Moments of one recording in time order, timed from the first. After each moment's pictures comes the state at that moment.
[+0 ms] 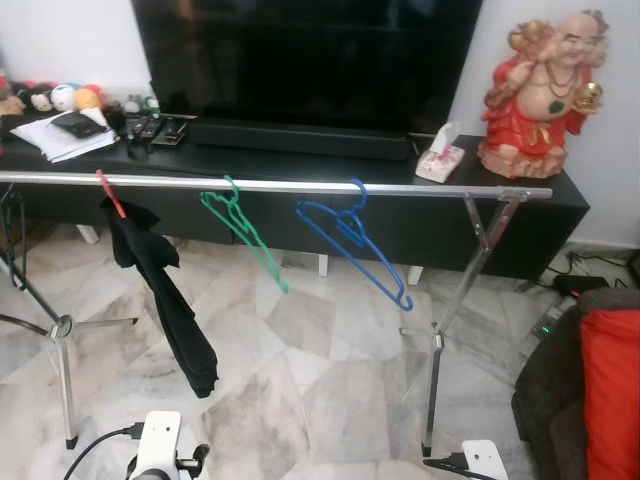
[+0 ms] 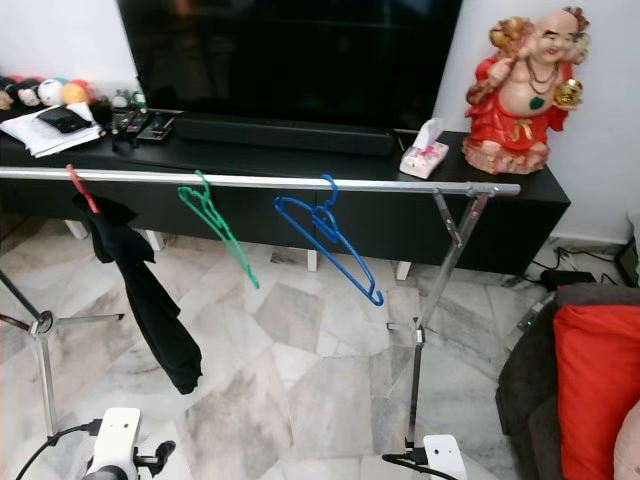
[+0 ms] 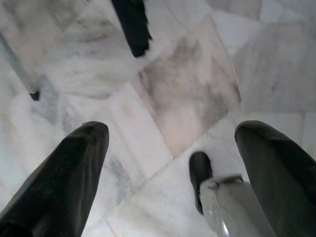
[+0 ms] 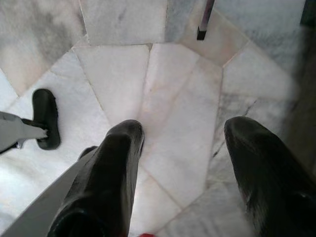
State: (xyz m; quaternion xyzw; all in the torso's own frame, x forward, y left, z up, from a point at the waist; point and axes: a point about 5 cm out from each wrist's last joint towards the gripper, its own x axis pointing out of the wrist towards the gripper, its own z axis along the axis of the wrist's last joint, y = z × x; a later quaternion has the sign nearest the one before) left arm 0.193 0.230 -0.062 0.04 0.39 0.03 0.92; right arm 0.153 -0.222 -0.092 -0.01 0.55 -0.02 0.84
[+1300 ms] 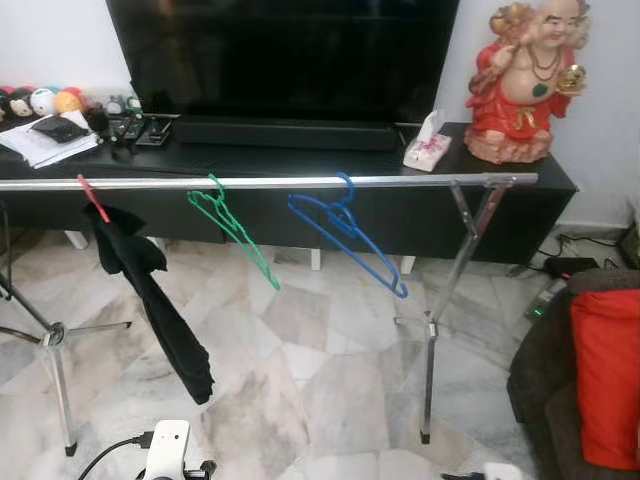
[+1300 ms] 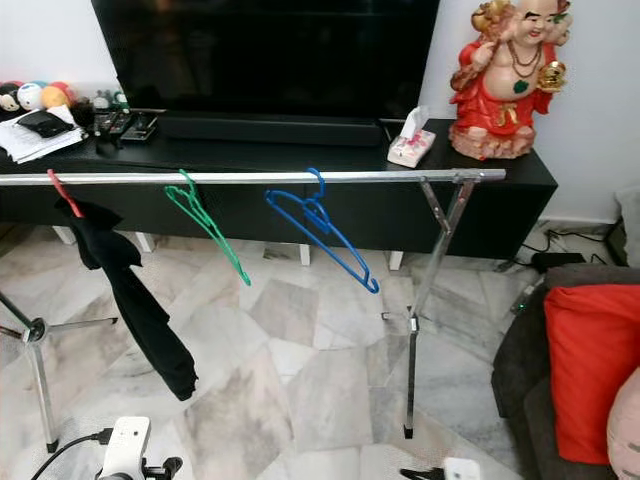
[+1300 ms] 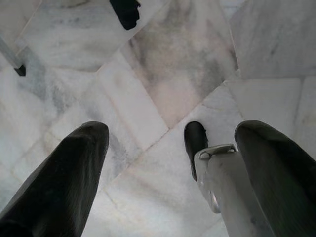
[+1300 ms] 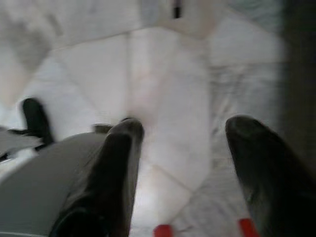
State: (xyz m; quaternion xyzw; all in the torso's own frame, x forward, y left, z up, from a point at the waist) left arm 0.189 0.223 -0.074 0.03 0.44 0.03 0.90; right arm 0.123 -0.242 -0.098 0.02 0.54 -0.08 0.84
